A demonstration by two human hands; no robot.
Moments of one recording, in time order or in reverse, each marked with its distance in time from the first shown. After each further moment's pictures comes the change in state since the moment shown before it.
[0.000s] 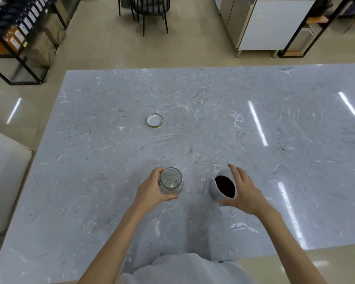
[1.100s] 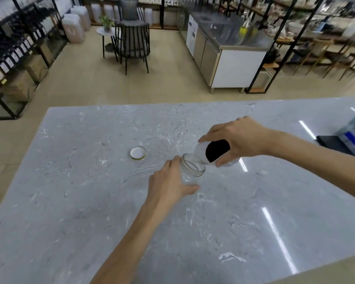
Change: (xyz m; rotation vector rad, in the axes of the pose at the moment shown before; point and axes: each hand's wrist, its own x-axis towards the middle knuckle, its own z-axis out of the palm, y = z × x) left_hand 0.015 0.182 -0.055 0.244 0.163 0.242; right_hand 0.032 -0.138 -0.249 -0.796 0.085 -0.561
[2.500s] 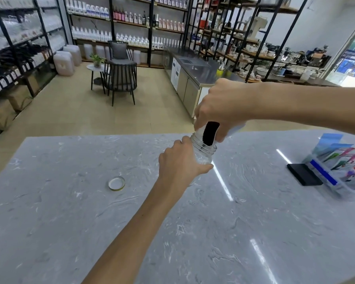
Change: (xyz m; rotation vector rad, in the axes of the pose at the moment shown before) left_hand 0.058 0.127 -0.063 0.089 0.284 0.131; right_hand -0.001 0.023 -0.152 -0.692 -0.140 -0.129
